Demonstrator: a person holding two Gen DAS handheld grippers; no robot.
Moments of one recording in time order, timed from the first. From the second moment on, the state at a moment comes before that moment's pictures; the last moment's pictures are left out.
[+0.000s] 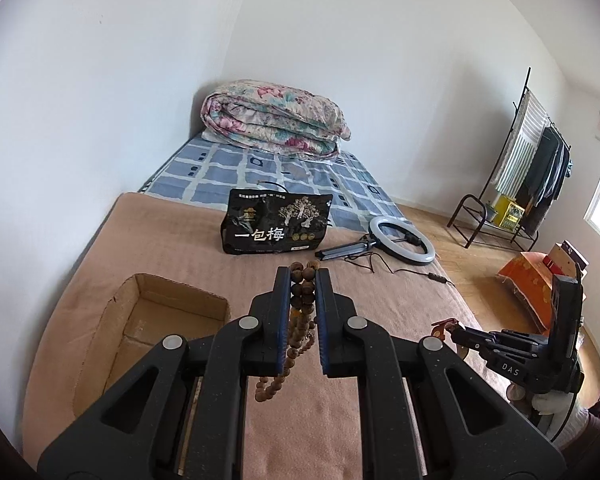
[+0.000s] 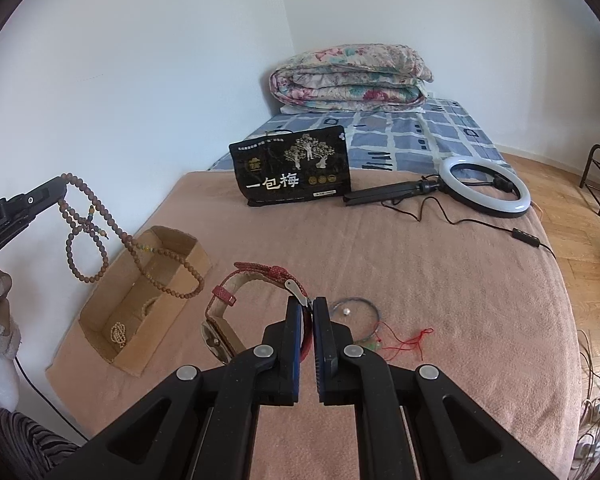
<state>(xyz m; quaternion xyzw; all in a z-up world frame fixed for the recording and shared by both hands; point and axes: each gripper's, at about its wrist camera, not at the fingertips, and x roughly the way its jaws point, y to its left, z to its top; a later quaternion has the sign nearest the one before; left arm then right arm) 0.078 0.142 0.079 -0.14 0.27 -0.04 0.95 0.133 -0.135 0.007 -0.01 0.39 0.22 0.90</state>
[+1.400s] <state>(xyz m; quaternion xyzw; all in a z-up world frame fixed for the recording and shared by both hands) 0.054 0.271 -0.002 -0.14 0.32 0.07 0.93 0.170 0.088 -0.051 -0.07 0.43 0.30 0.85</state>
